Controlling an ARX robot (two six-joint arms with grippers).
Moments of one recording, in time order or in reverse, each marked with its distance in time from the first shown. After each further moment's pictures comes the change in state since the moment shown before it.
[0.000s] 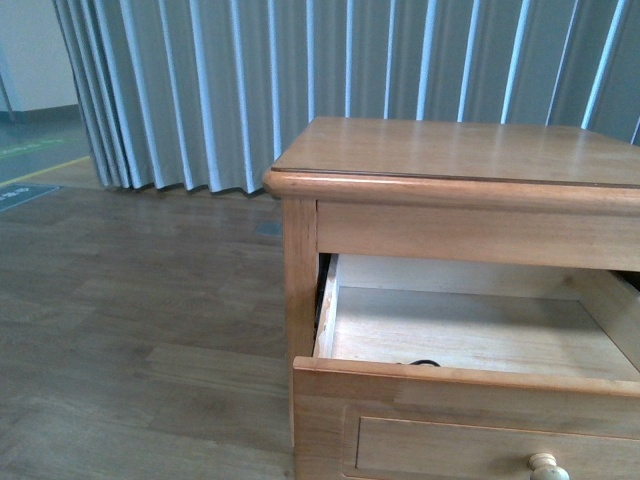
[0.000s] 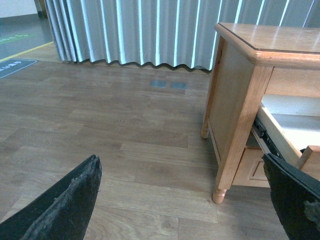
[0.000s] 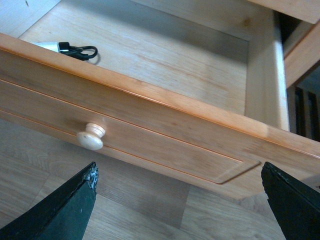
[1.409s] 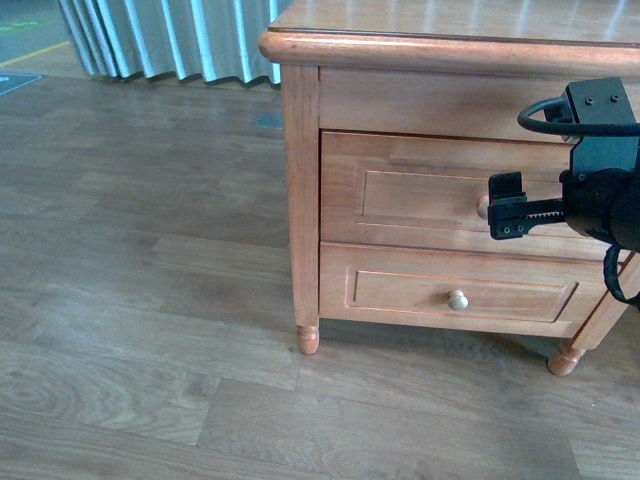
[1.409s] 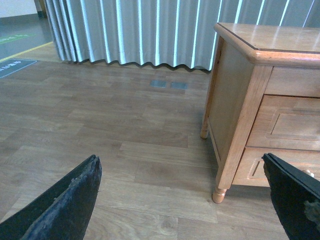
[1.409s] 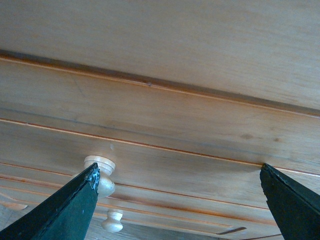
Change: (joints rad) left arm 0.000 0.000 0.000 0.000 0.000 0.000; right arm 0.034 1.050 0.769 0.385 0.124 0.128
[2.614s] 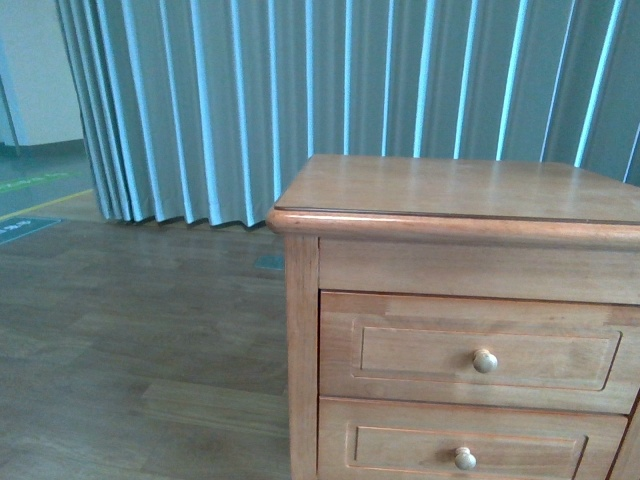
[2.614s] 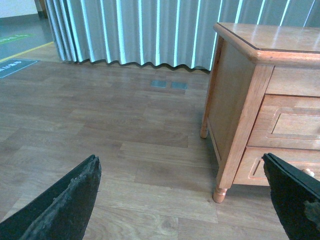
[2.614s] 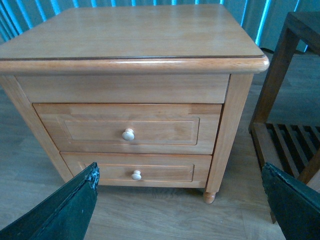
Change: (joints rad) left arm 0.000 0.000 0.000 0.000 0.000 0.000; right arm -0.159 -1.575 -0.676 -0.696 -0.140 0.136
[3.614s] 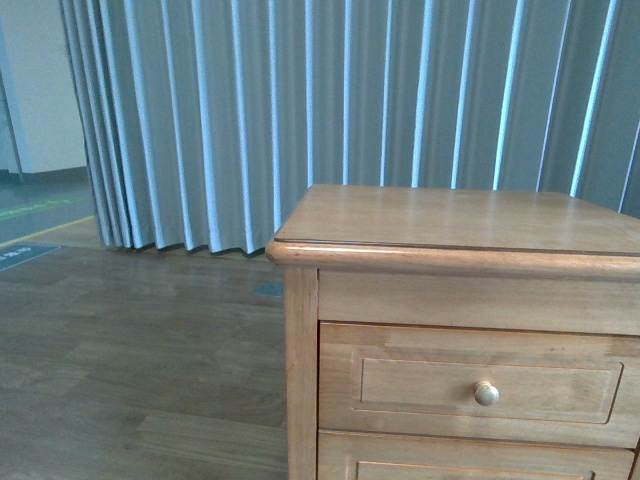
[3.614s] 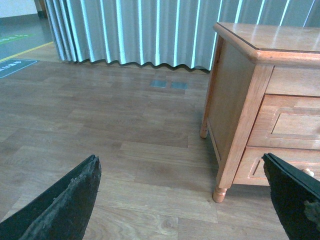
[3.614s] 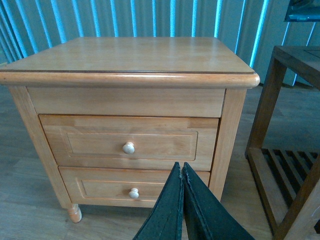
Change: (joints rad) left arm 0.000 0.000 0.000 0.000 0.000 0.000; right arm 0.069 -0.229 -0.222 0.150 0.068 -0.026
